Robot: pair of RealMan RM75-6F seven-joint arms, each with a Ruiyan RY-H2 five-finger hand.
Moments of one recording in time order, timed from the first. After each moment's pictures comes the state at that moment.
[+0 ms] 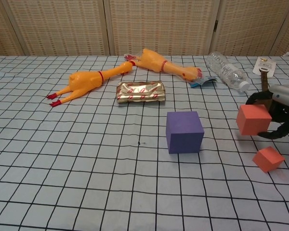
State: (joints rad) left arm -0.12 -1.13 0.06 -1.66 1.58 1.40 0.17; right arm 0.48 -1.45 0.09 -1.45 -1.22 1.03 -0.21
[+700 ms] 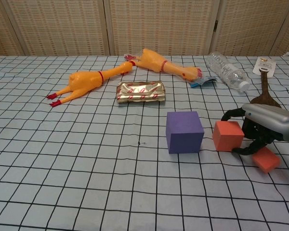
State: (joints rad) left arm -0.12 -1.13 0.06 -1.66 1.58 1.40 0.16; right arm 0.50 -1.60 0.08 -1.32 -1.28 0.98 -0.09
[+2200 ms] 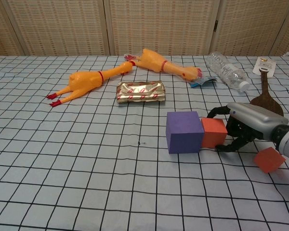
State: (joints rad) left arm -0.12 -1.13 0.06 -1.66 1.59 1.40 0.16; right arm 0.52 -1.70 0.11 -1.23 -1.31 1.00 -0.04
